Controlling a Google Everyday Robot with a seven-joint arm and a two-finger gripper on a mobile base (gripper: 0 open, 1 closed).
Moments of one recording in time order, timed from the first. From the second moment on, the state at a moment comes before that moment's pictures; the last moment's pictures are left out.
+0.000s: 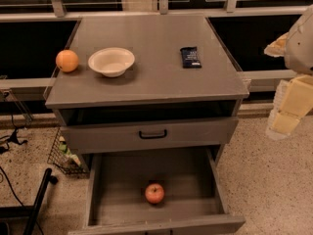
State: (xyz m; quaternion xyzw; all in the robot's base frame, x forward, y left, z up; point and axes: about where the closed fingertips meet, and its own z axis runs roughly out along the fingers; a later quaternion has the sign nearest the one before) arm 0.438 -0.217 0.976 -0.60 0.78 -0.03 0.16
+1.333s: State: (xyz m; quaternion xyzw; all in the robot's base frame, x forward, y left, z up) arm 0.374 -0.236 0.876 -0.51 0.83 0.02 0.23
